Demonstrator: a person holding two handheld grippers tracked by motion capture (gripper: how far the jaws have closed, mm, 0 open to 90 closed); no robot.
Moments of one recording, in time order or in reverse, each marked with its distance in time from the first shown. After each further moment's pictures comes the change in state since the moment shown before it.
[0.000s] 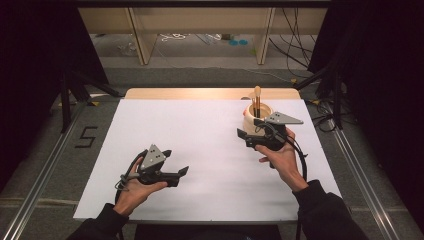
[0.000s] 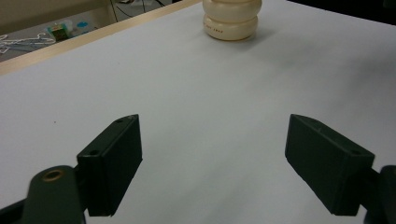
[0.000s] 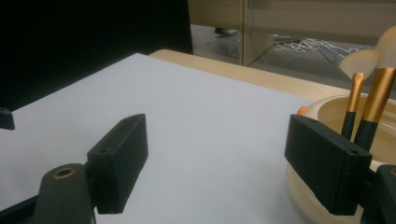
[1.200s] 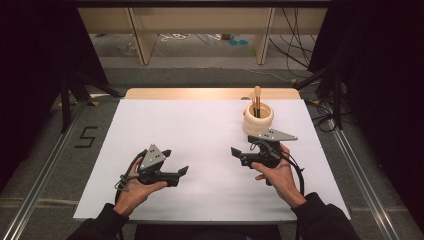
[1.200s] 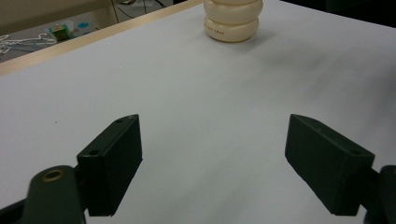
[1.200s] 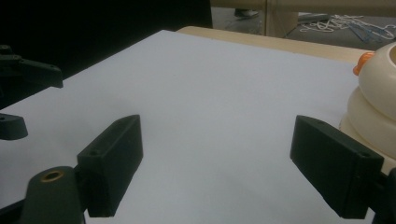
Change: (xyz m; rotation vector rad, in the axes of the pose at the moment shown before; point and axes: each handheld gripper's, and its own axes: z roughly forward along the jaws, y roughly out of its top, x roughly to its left) left arm 0.000 0.000 0.000 -0.001 0.008 -0.004; right arm 0.028 -0.033 -0.007 0.063 0.081 0.037
